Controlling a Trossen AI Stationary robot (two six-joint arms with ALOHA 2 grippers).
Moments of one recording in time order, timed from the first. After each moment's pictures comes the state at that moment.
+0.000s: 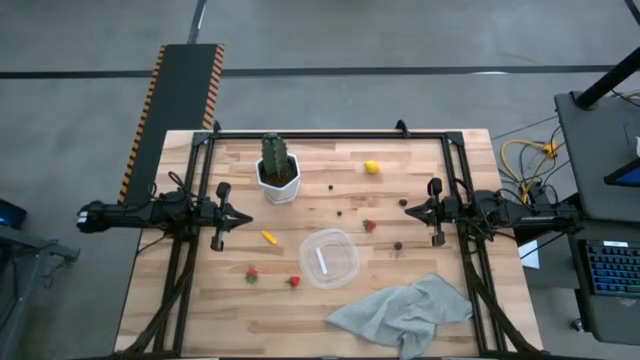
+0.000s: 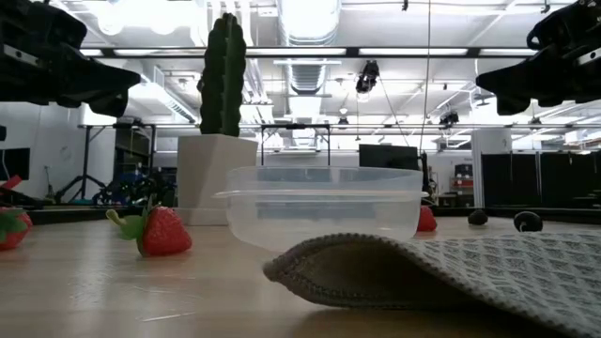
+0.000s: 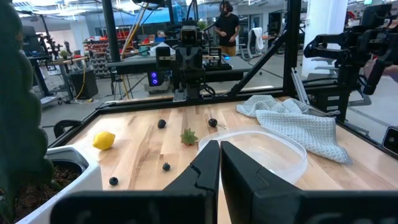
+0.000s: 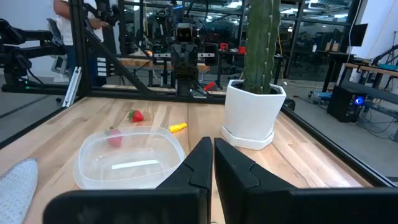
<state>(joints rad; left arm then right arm) -0.03 0.05 0.03 -0.02 0.01 0.09 0.03 0.00 0.02 -0.02 0.05 -0.08</state>
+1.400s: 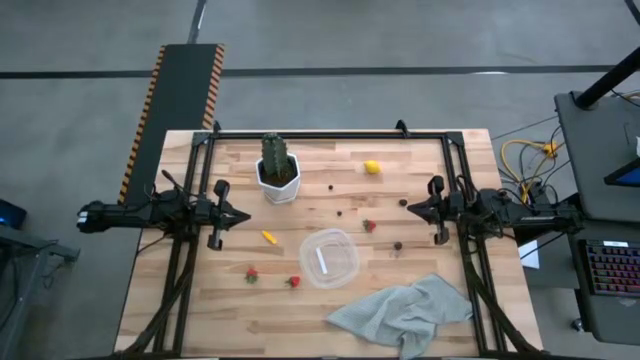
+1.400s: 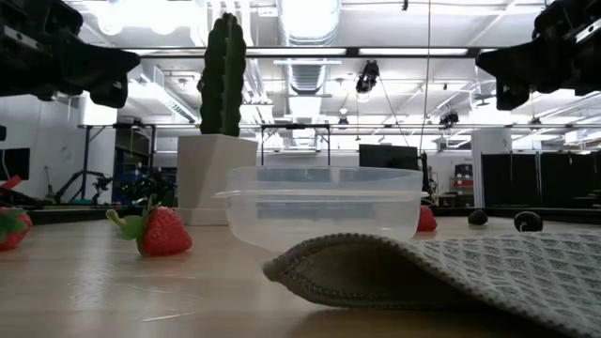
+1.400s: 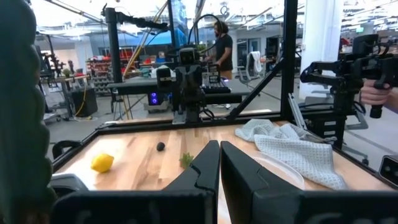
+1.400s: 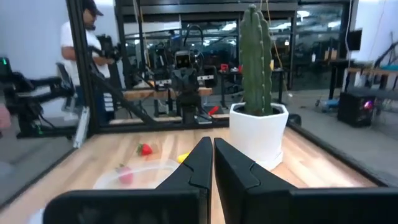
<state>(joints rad) -0.03 0.05 0.03 0.07 0.02 0.06 0.03 0.01 0.02 0.09 0.05 0.05</state>
